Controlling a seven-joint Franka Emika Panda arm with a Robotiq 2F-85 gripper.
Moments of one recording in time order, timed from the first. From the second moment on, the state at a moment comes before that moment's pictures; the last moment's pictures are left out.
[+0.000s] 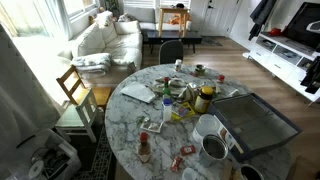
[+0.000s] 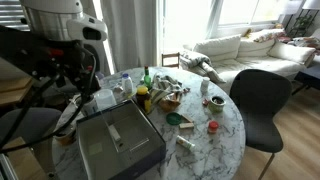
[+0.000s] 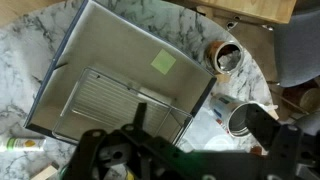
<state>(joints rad) -0.06 -0.56 -0.41 -2.38 -0.04 1.71 -0.58</state>
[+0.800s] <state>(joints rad) -0.07 -0.56 -0.40 -2.38 -0.03 1.71 -0.58</state>
